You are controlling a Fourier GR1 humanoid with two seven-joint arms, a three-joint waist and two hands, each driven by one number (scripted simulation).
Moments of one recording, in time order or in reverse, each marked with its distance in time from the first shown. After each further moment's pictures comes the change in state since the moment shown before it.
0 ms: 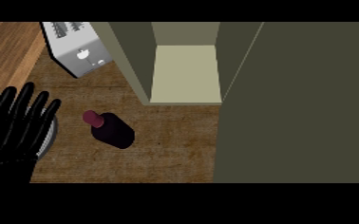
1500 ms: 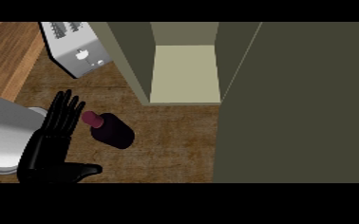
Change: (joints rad) left arm -0.029 -0.024 0.145 0.619 -0.007 -0.257 -0.414; right arm -0.104 0.013 -0.004 -0.015 0.015 -0.029 0.134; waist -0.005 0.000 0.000
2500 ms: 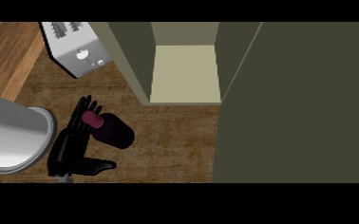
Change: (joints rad) left arm -0.093 -0.007 0.013 0.369 -0.067 -0.106 -0.252; right arm -0.010 0.003 -0.040 0.004 0.003 0.032 0.003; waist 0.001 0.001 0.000
